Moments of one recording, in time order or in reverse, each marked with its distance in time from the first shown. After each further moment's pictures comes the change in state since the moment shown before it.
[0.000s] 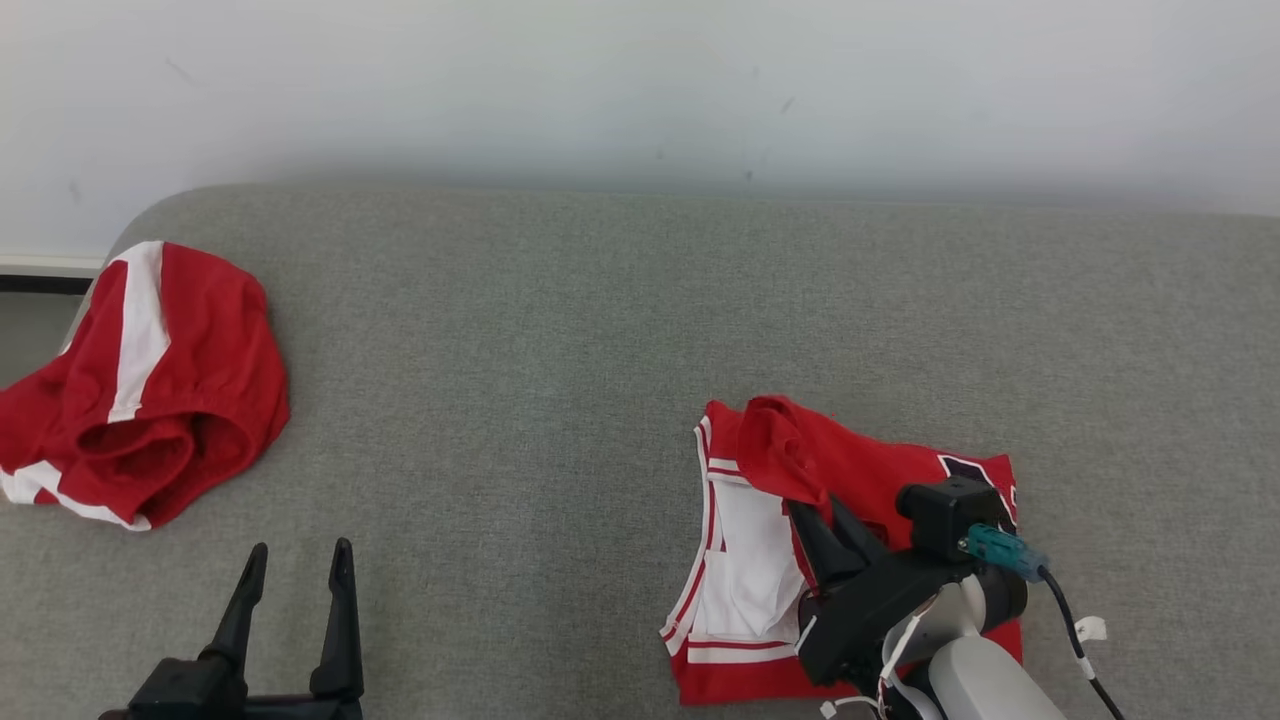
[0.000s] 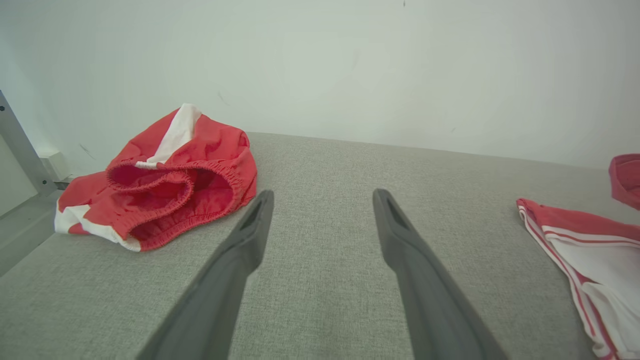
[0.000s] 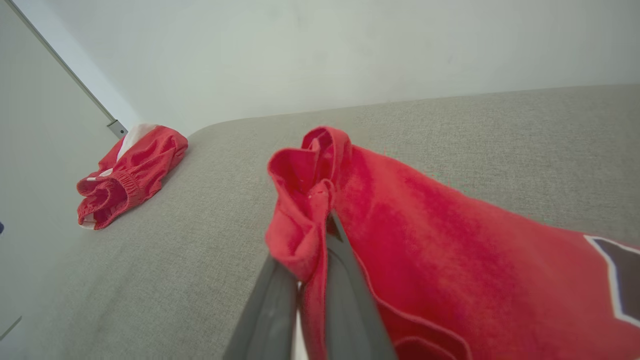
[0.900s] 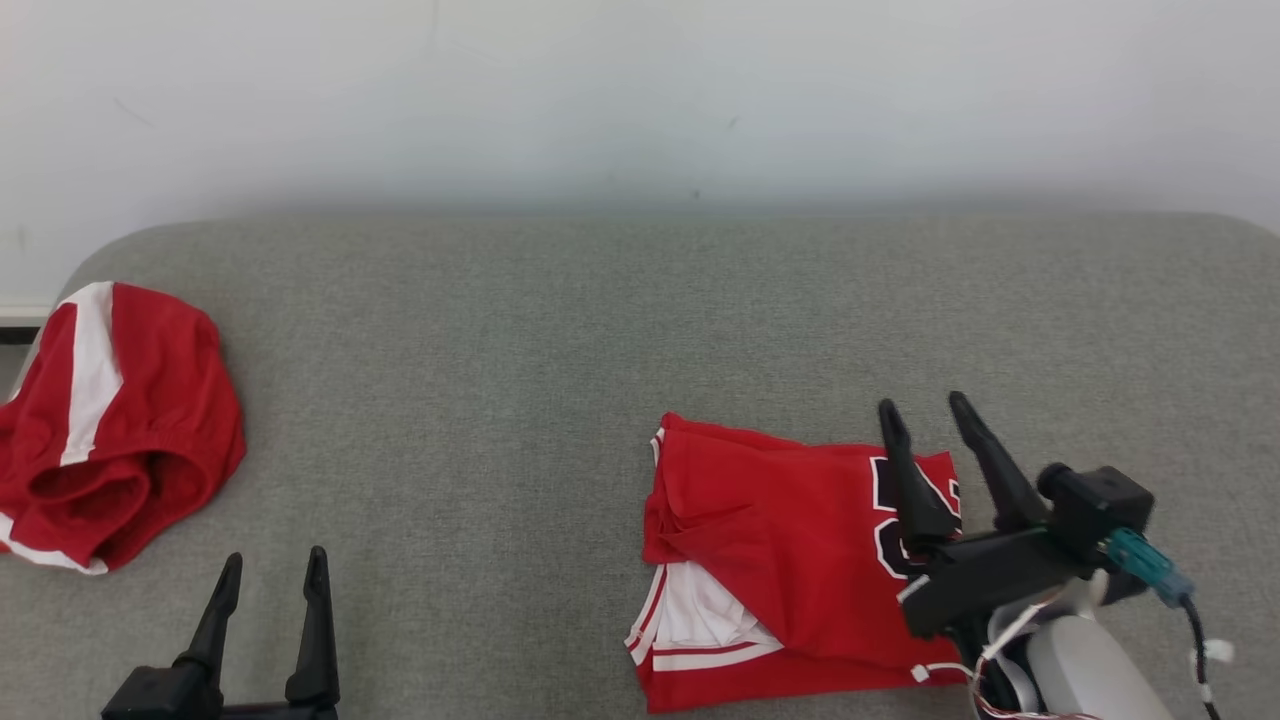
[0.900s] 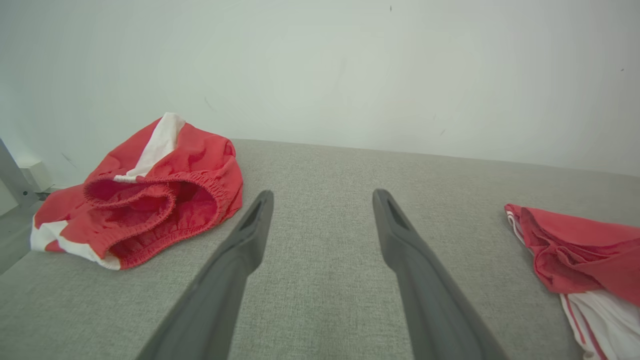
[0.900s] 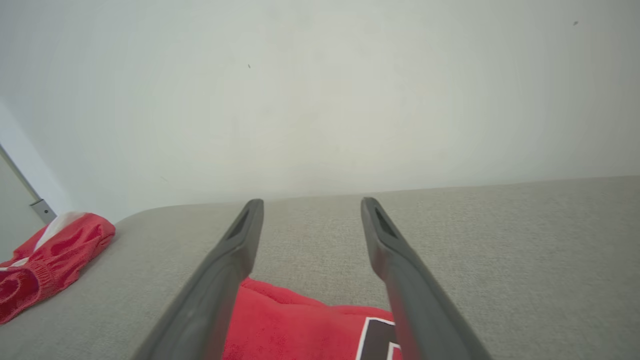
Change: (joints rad) left arm 0.003 0.020 0.019 0.017 -0.016 0.000 0.000; right arm 0.011 -0.062 -0.141 -0.048 -0.061 0.000 -0.178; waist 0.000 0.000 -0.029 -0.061
